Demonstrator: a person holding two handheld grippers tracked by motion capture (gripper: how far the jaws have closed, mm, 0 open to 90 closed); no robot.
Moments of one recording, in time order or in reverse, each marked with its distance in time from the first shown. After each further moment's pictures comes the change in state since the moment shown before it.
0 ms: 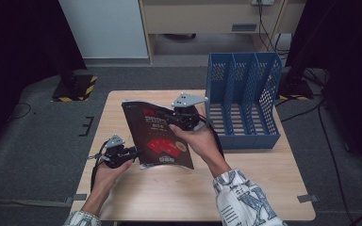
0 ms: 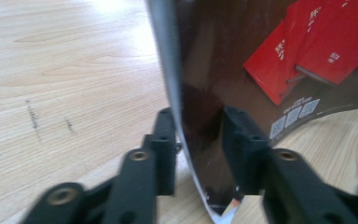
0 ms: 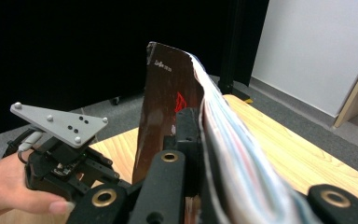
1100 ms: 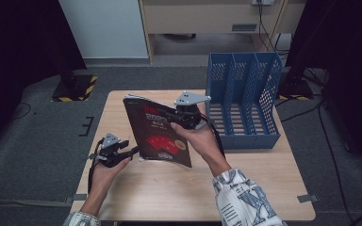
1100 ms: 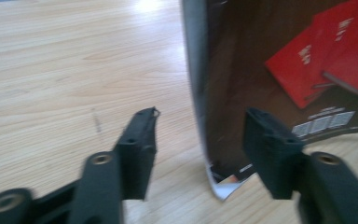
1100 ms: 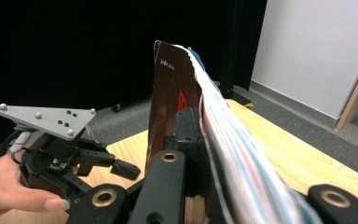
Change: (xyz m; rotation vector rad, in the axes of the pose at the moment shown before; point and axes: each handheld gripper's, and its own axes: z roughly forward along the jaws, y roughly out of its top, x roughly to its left) left arm 0.003 0.000 -0.013 -0.046 0.182 0.021; right arm -0.005 -0.001 -0.001 -0.026 -0.001 0.026
